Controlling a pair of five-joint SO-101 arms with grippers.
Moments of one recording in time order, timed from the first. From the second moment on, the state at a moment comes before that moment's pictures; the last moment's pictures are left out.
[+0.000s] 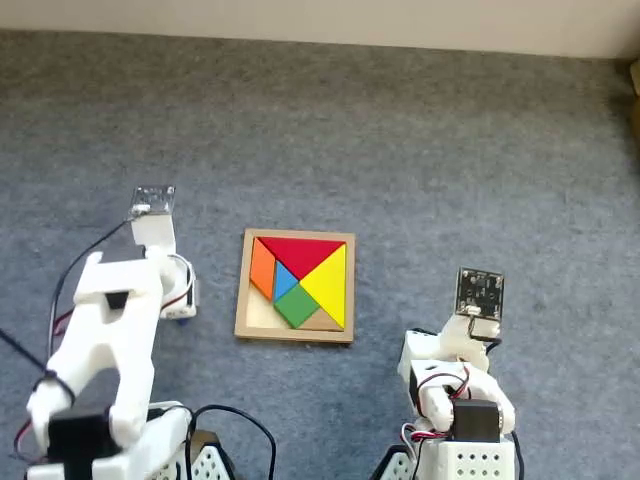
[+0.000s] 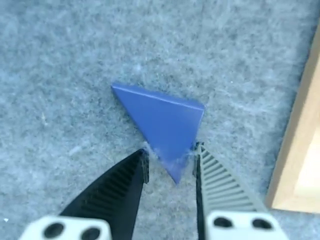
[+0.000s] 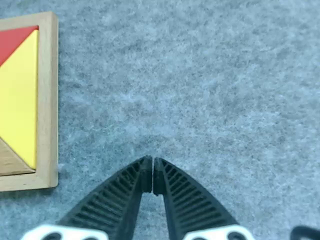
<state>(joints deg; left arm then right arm) -13.8 -18.7 54.9 53.9 2.5 -5.4 -104.6 95.8 69.1 -5.6</state>
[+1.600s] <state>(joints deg) -2.0 -46.3 63.2 57.7 -9.3 -5.4 -104.6 95.8 69.1 -5.6</state>
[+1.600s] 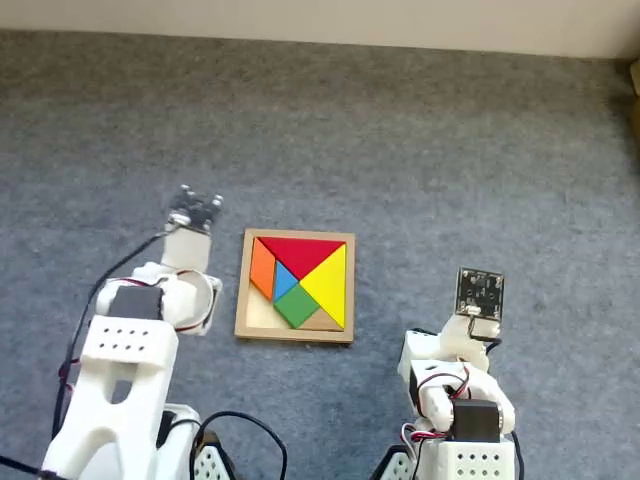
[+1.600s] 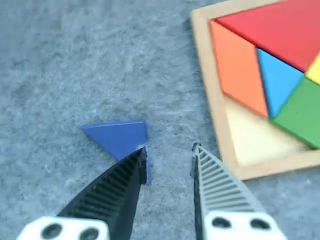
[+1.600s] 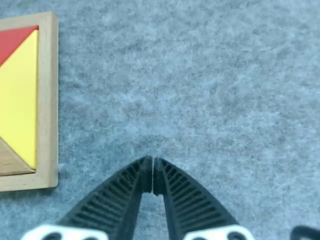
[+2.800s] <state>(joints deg) -10.7 -46.5 54.7 72.2 -3.0 -5.4 -104.6 95.8 69.1 -5.6</state>
